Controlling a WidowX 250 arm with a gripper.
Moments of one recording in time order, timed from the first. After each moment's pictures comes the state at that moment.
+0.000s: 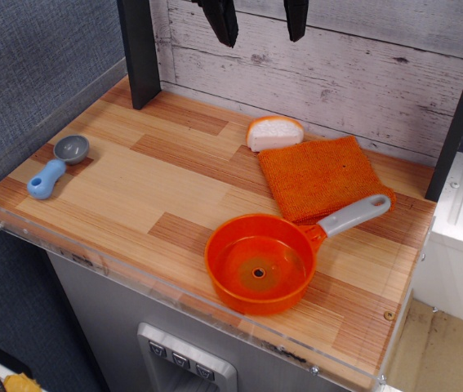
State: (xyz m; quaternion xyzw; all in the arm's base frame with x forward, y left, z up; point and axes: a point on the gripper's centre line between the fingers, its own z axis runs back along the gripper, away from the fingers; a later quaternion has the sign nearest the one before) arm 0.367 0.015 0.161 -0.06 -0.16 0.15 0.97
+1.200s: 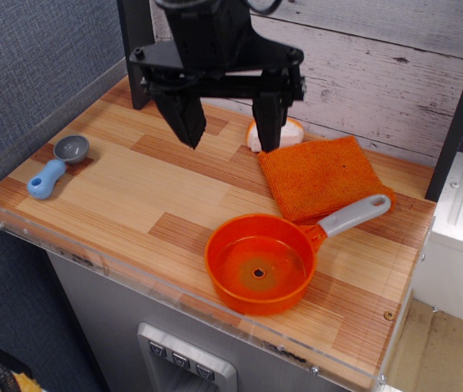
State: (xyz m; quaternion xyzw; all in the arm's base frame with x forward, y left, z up) arm 0.249 -0.018 0.151 -0.05 -0.15 0.10 0.98
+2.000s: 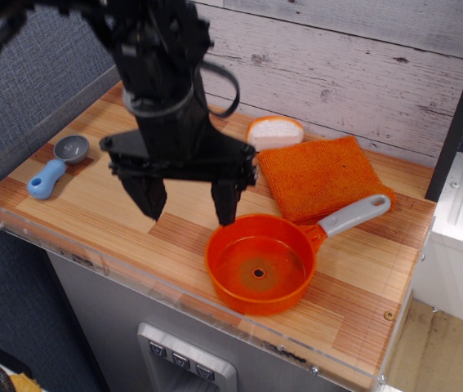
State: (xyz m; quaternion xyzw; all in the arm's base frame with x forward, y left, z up) arm 0.231 0.006 0.089 -0.02 -0.12 0.14 0.98
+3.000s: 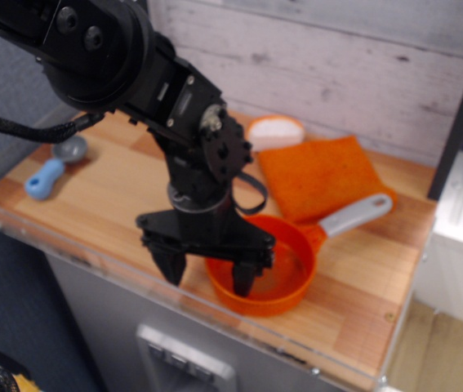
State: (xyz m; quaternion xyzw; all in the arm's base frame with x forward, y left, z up) arm 0.228 -0.010 0.021 0.00 -0.08 0.13 0.99
